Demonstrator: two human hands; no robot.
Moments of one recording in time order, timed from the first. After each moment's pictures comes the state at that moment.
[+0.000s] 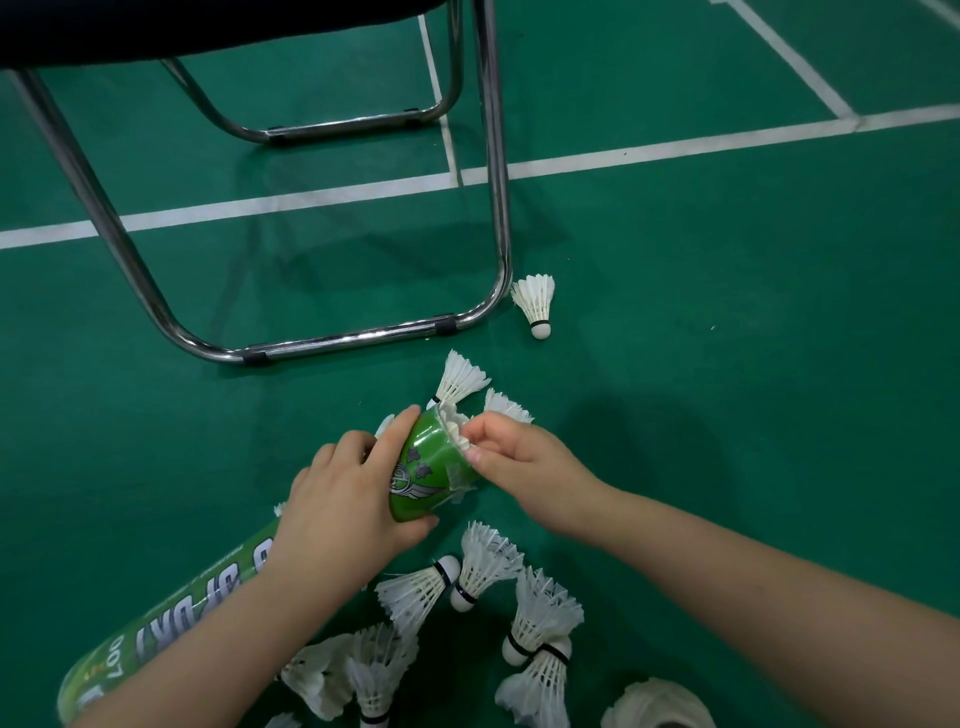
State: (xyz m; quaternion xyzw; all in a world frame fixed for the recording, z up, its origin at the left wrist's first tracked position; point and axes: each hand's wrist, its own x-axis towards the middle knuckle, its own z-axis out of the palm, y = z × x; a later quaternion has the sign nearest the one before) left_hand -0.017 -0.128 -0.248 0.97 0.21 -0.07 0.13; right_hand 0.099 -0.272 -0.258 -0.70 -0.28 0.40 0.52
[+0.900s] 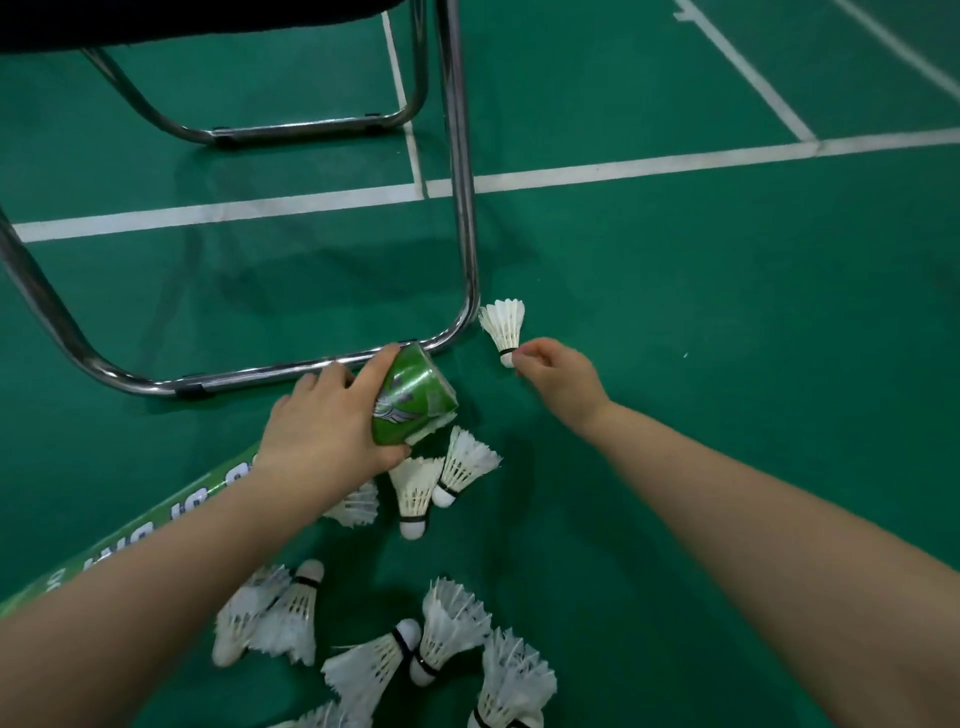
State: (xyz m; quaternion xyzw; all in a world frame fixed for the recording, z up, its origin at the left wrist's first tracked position) left_hand 0.089 -0.083 -0.262 0.97 0.20 -0.08 0.08; right_hand 0.243 -0.260 -0.316 -0.85 -0.11 0.25 0.45
